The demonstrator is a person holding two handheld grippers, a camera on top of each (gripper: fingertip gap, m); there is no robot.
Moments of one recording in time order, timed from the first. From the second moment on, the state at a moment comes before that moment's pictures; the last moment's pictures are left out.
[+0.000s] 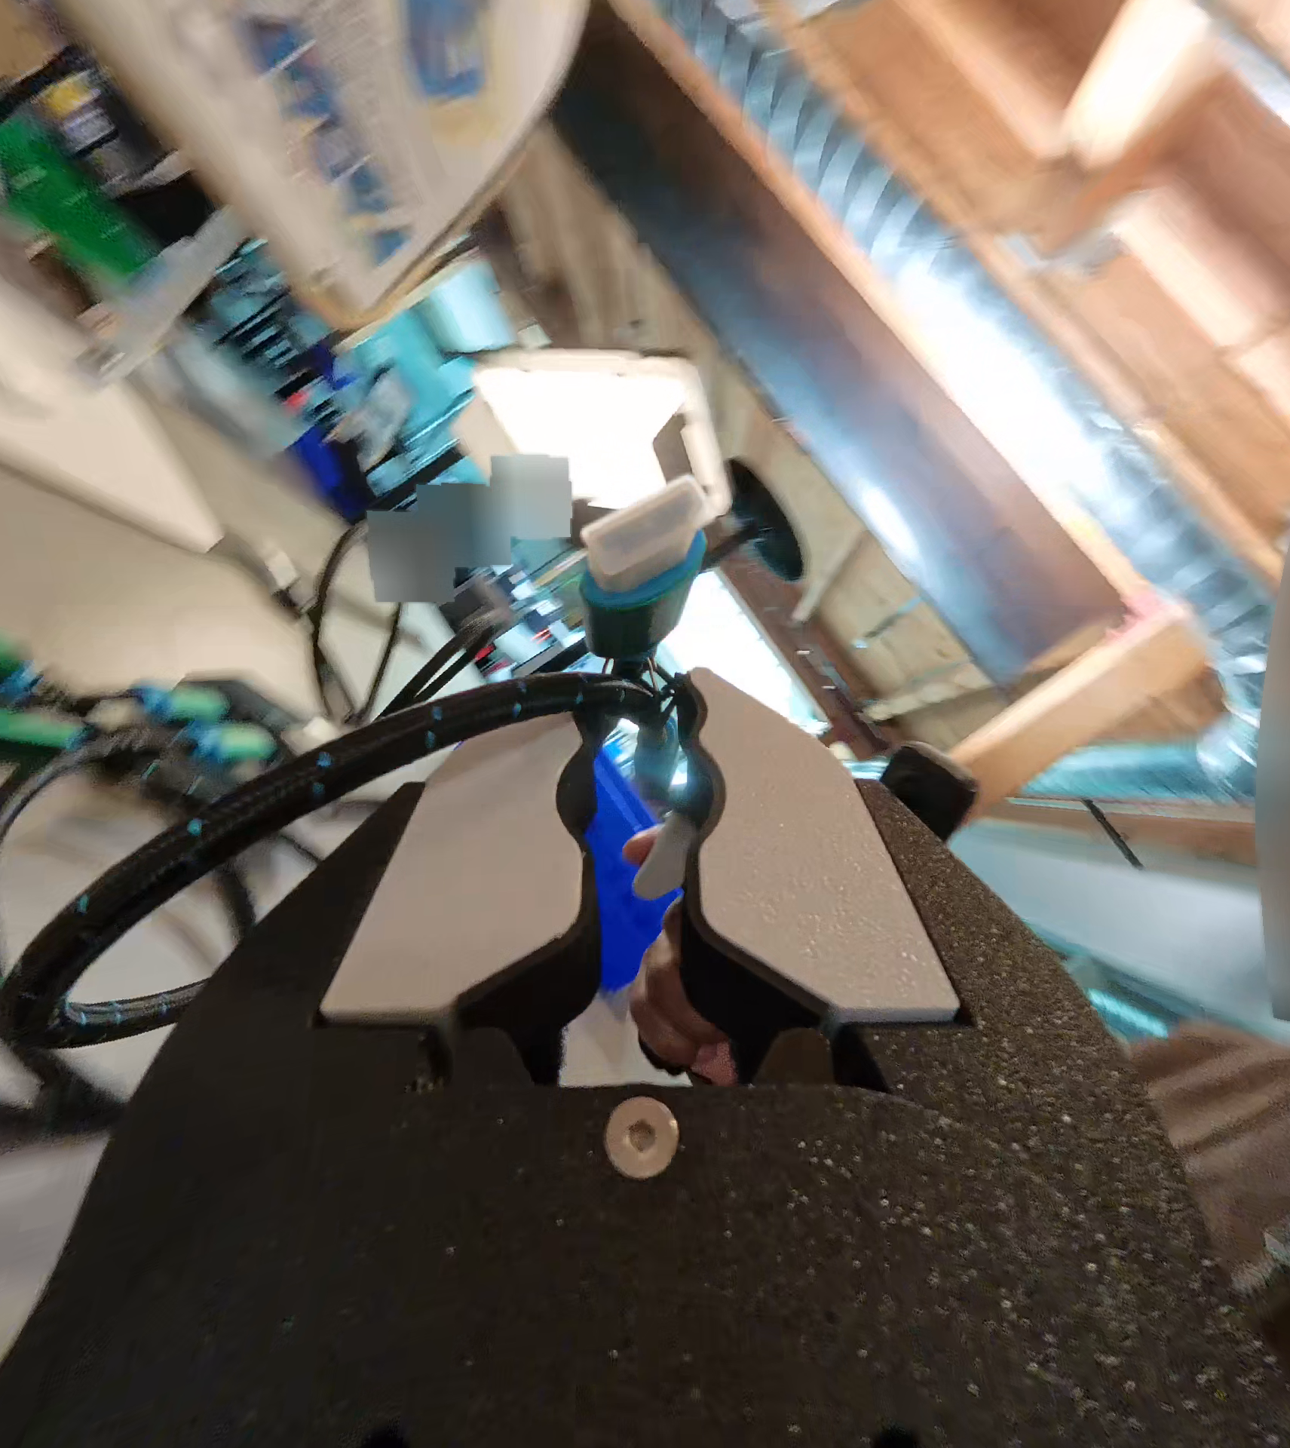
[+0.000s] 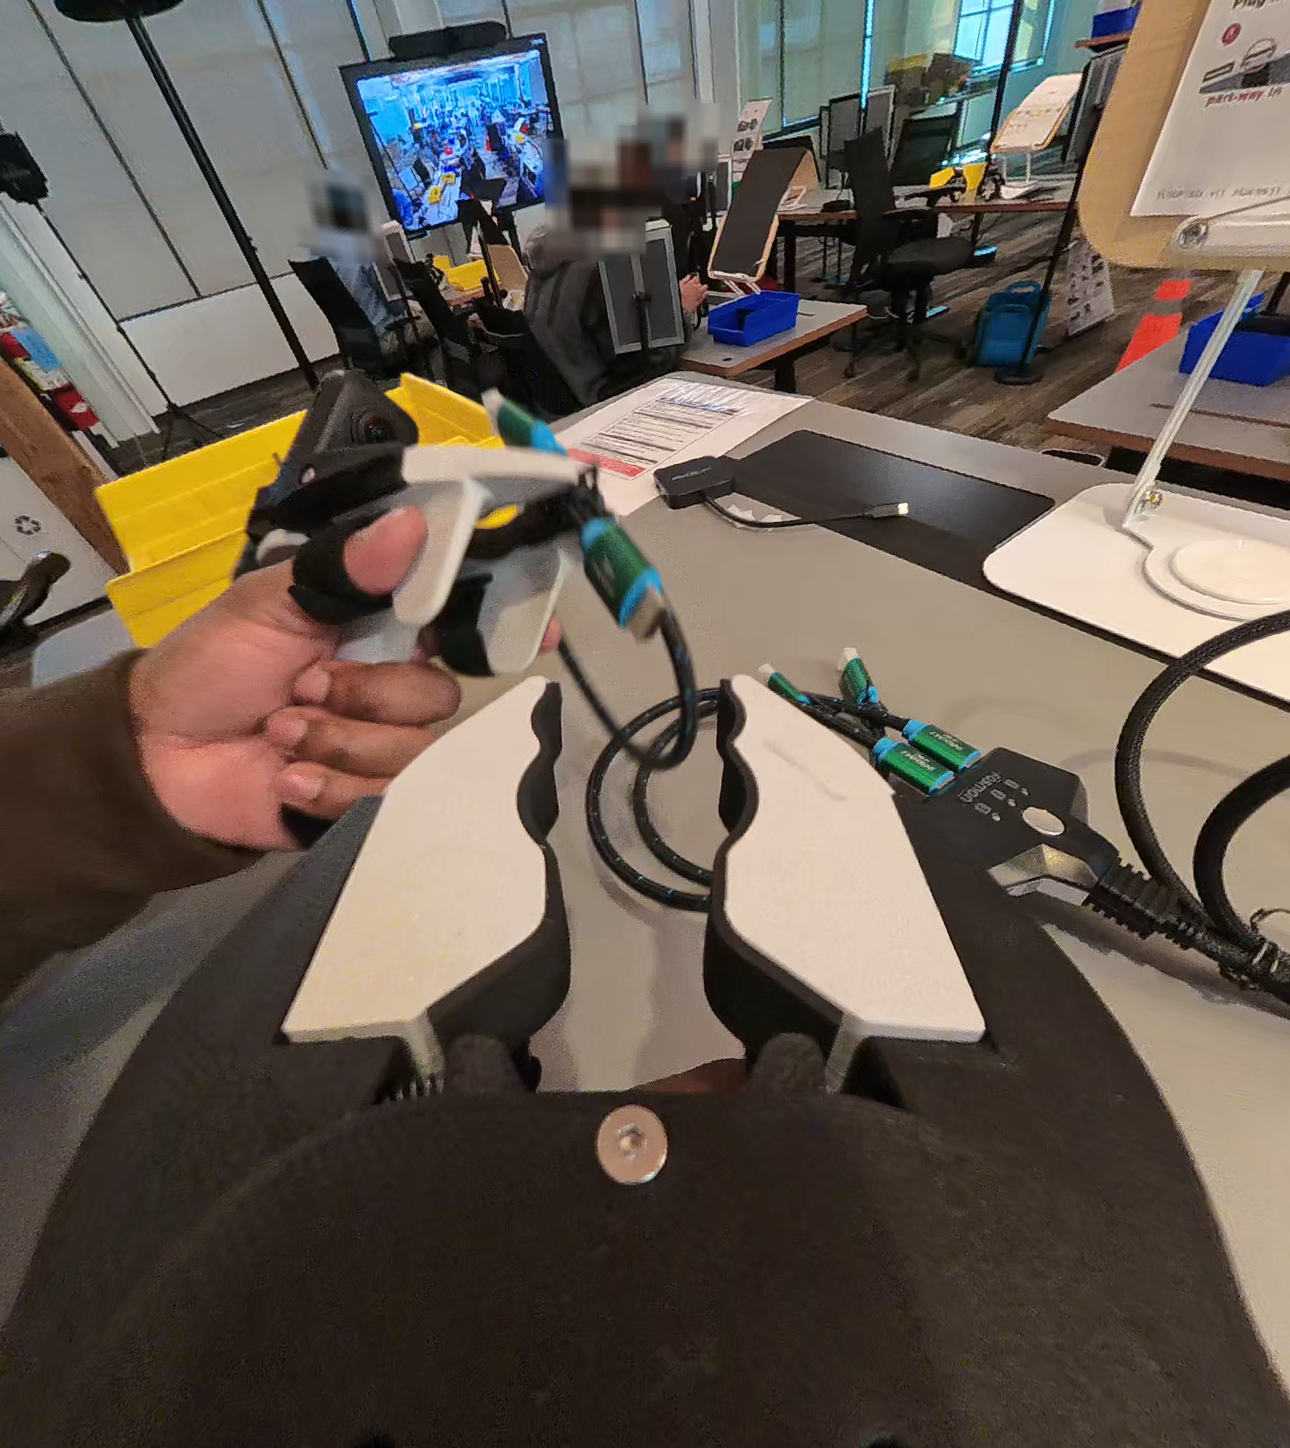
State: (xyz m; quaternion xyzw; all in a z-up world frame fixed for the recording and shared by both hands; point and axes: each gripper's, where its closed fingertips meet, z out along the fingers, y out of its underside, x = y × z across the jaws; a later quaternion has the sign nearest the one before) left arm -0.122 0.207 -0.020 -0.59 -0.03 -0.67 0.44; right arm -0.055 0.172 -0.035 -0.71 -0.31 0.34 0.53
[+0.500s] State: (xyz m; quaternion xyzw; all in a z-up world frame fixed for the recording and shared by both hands) left arm -0.118 0.196 -0.073 -0.68 -0.24 -0.64 0.28; right arm -0.081 0.182 -0.075 -0.62 -0.53 0.07 0.58
